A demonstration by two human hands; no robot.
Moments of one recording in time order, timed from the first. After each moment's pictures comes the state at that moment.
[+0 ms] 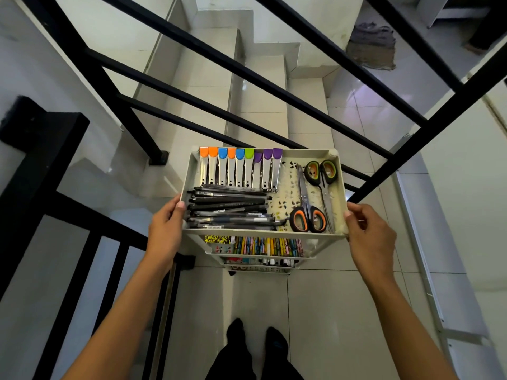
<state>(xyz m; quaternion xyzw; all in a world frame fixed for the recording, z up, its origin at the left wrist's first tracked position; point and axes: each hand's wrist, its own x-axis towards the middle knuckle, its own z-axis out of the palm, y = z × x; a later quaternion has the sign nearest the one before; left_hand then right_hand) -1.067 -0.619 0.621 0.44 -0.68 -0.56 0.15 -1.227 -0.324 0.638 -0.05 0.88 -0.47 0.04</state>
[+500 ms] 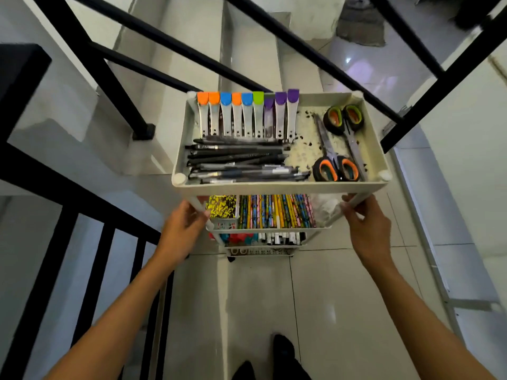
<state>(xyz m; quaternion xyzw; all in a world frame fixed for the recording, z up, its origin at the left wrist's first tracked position) -1.031 -0.610 0.539 0.32 -0.76 -0.56 0.08 -1.186 -0.326 0.539 -0.02 0.88 -0.47 0.06</state>
